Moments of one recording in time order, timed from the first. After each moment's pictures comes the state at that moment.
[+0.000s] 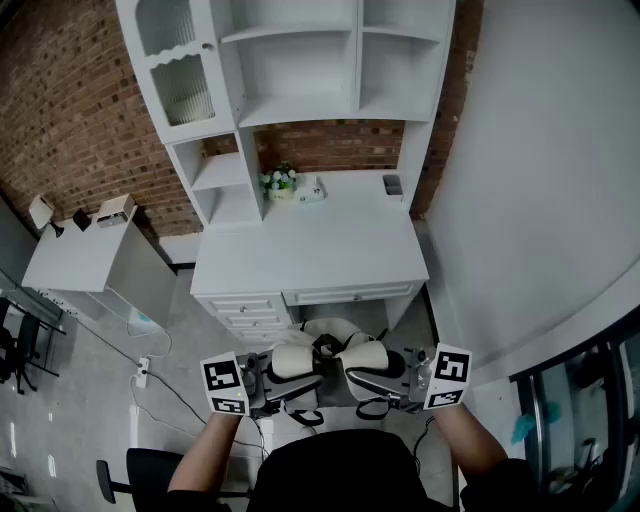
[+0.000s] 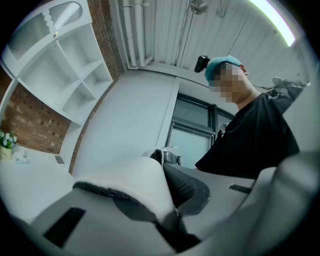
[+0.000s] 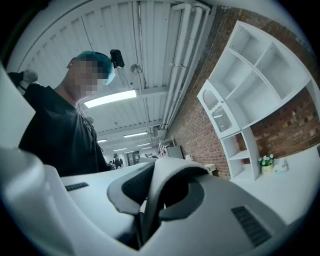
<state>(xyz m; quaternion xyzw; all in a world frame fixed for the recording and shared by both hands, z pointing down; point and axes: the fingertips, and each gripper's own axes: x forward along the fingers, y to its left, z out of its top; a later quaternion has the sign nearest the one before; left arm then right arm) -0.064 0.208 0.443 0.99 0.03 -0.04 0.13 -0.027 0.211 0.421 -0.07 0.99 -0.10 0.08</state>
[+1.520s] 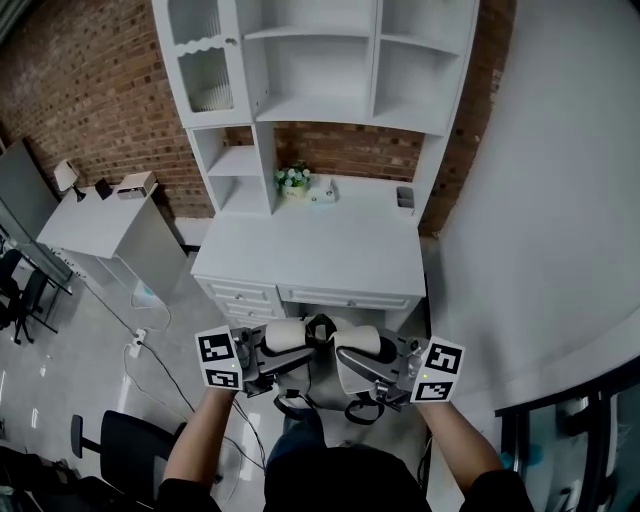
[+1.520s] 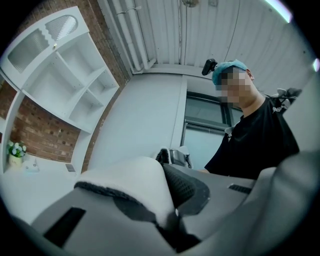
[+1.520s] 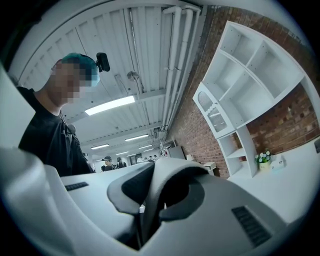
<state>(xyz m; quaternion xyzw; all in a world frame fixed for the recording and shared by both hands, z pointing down) 0.011 0.175 0.437 0.99 -0.06 -0.06 0.11 0.048 0.184 0.410 -0.06 0.99 -0.13 0.08</state>
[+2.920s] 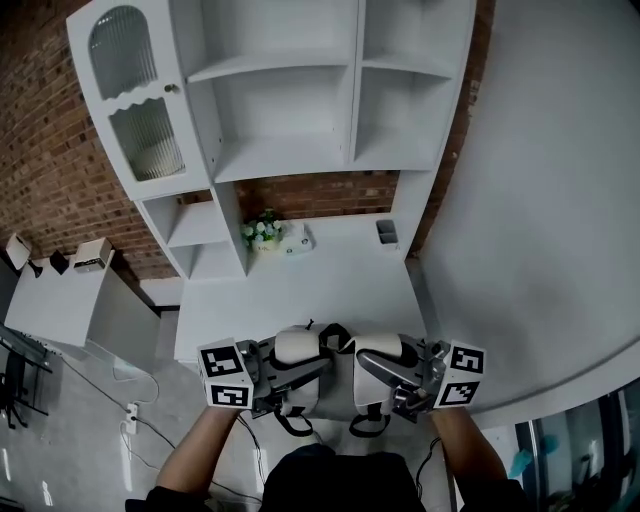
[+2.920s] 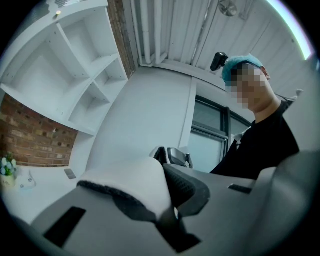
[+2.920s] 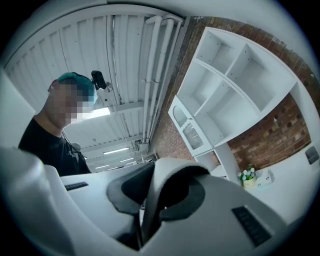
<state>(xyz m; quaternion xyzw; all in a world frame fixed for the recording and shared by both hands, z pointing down) -0.017 -0.031 0.373 0.99 0.01 -0.02 0.15 0.025 -0.024 0.346 -0.16 0.96 -0.16 0.13</state>
